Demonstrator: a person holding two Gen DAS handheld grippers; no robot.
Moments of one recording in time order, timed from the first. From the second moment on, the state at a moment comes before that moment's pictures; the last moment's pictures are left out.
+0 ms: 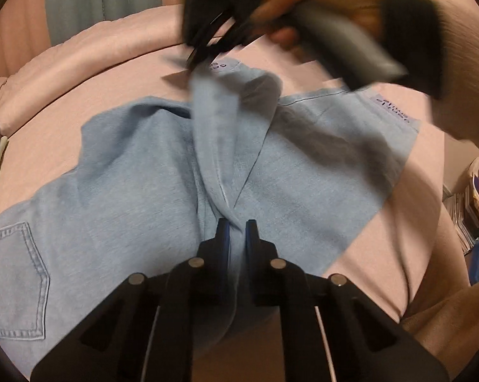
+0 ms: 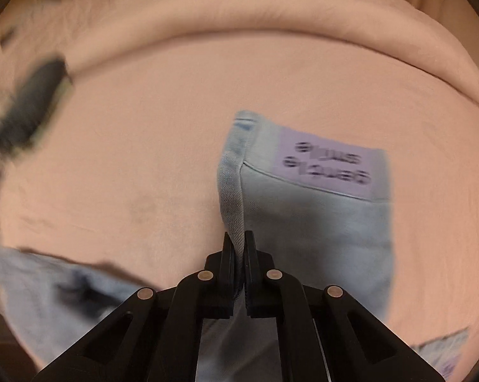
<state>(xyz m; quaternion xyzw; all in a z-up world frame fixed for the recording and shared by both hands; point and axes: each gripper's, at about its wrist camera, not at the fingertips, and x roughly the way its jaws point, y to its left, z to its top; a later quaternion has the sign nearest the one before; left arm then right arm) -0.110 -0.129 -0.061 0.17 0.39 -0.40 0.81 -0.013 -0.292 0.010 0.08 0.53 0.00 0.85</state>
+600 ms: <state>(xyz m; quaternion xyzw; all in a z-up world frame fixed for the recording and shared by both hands) -0.126 -0.135 -0.059 0.21 0.41 -0.41 0.79 -0.311 -0.457 -0.043 0.42 0.34 -0.08 0.84</state>
